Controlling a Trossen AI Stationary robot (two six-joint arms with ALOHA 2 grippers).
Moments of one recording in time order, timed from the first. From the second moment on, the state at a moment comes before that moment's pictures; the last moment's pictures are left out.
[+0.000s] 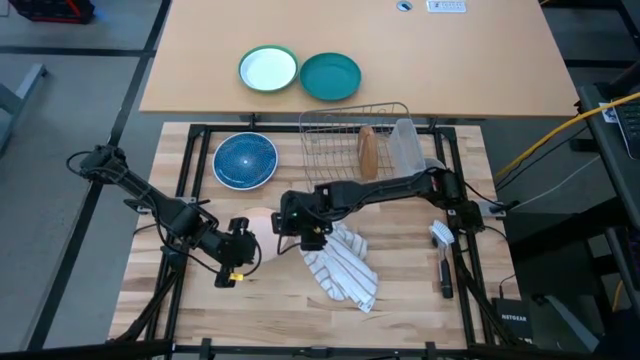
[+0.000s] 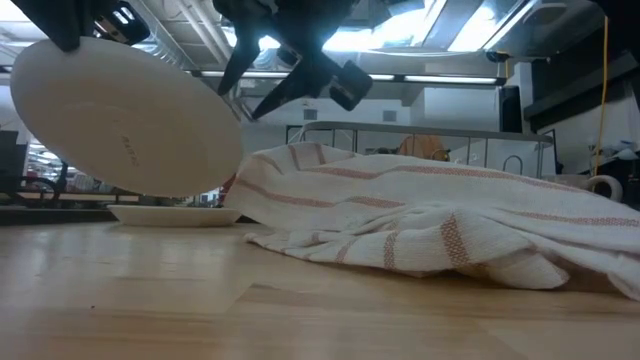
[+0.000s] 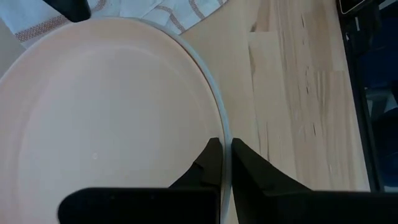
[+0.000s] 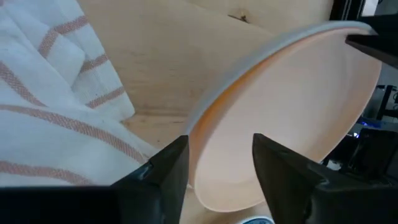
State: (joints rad) left arm -0.54 1.23 0.95 -0.75 -0.16 -0.46; right arm 0.09 2.13 1.89 -0.68 -0.16 -1.66
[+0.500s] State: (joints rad) left arm -0.54 1.23 0.95 -0.74 -0.16 -0.46; right arm 0.09 2.20 1.88 -0.65 -0.13 -1.62
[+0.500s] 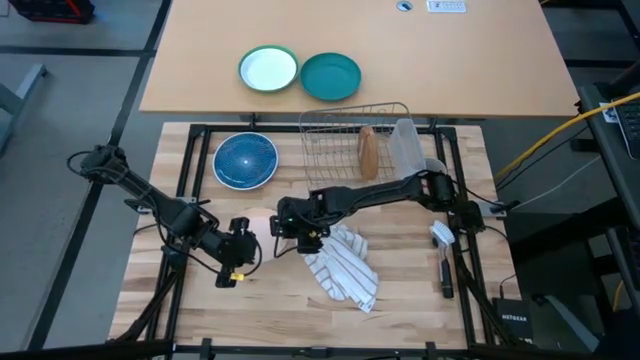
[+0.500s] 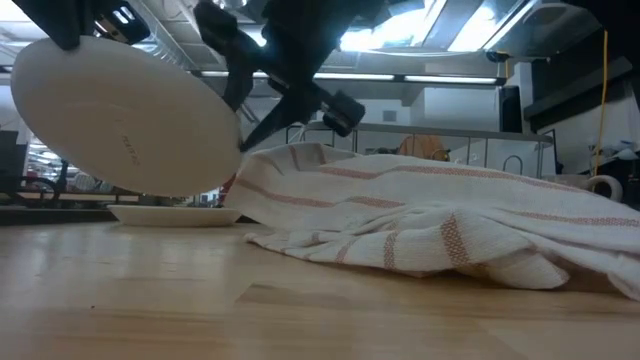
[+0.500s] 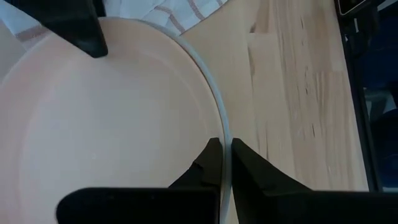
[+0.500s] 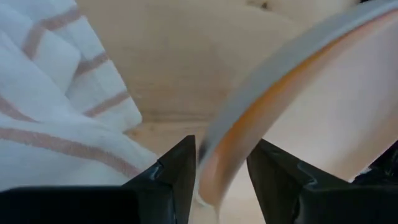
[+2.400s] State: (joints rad) left arm -0.54 1.23 0.95 -0.74 -0.16 -0.43; right arm 0.08 2.20 1.88 -0.63 -0.05 -1.73
